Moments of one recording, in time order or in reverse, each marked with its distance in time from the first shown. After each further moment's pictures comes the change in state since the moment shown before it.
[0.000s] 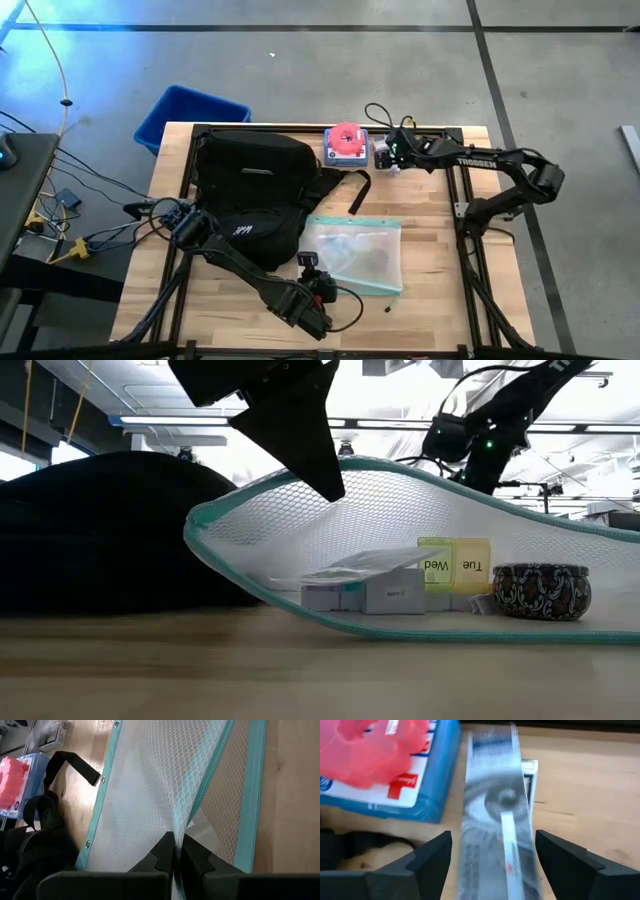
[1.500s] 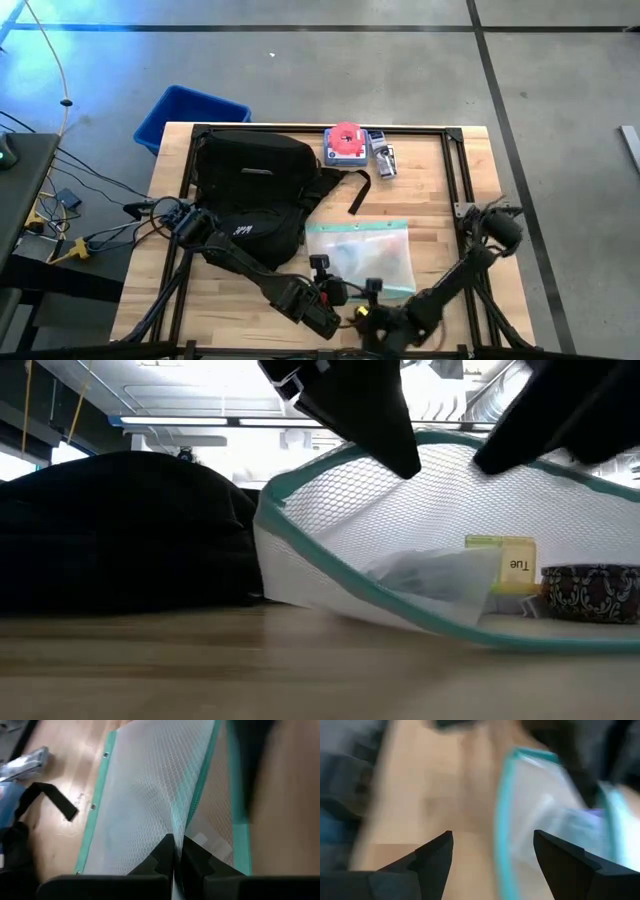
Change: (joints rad) left arm 0.018 0.000 -0.001 0.243 0.047 0.109; right arm 1.378 0.619 0.598 -0.078 0.457 -0.148
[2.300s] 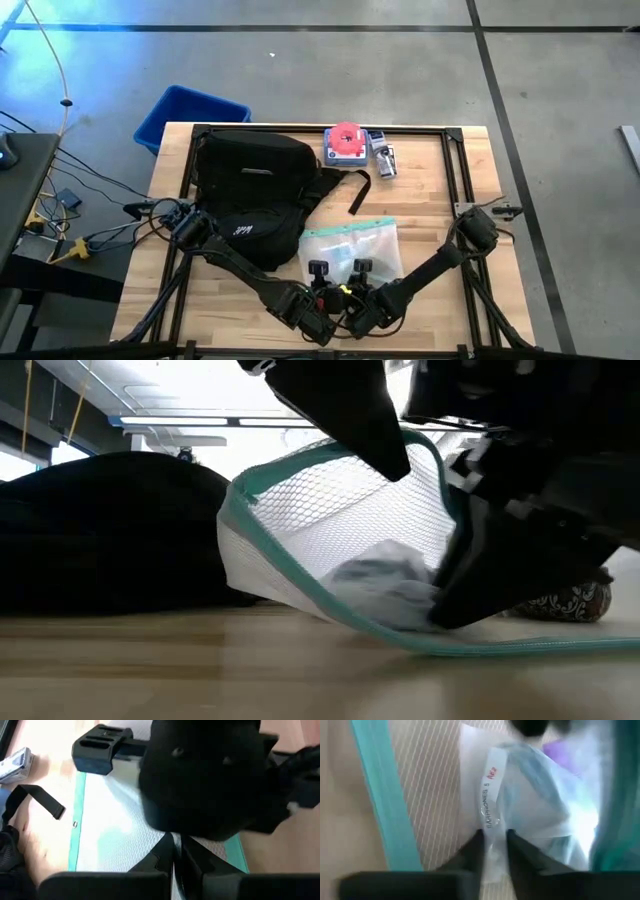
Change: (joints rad) left arm -0.026 0.001 0.000 -0.019 0.034 0.045; right arm -0.134 0.131 0.035 -0.135 -0.108 0.024
